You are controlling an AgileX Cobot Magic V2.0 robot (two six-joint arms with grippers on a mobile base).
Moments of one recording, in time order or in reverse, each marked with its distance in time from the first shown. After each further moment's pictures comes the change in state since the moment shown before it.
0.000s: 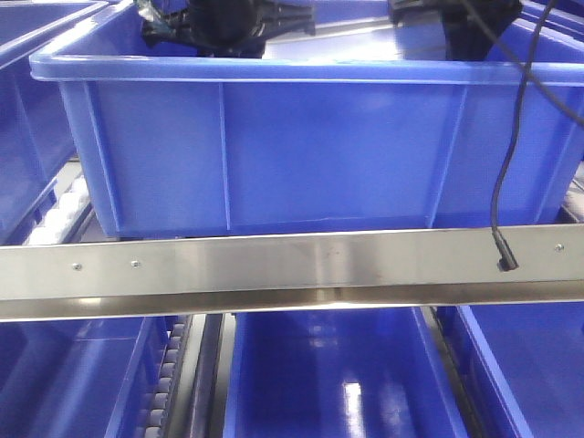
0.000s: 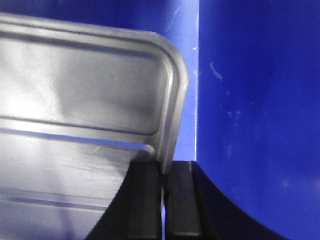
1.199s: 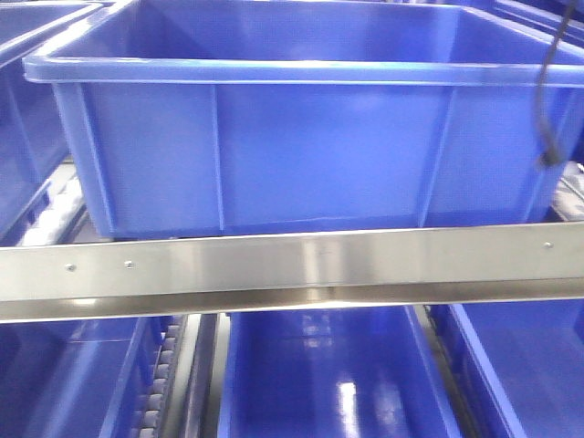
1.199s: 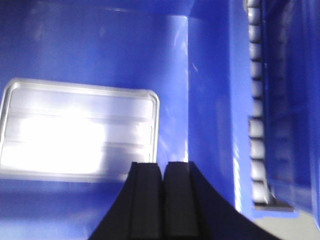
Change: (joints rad) left arm -0.068 -0.385 0.066 -0.039 0.217 0.218; right arm 0.037 -0.361 0.058 0.088 0.171 -0.044
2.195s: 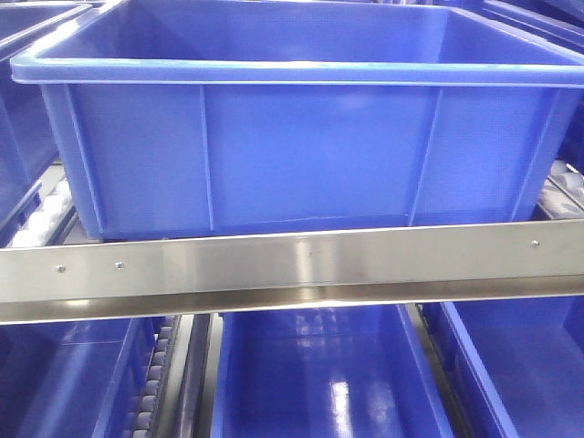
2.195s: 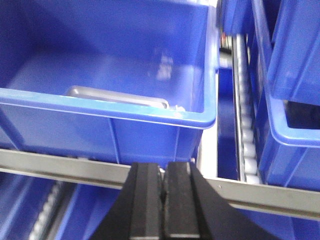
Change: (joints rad) left arm 0.000 -1.116 1.125 -0.005 -0.395 0.077; right arm 0.002 -1.176 1.156 0.001 -0.565 -0.016
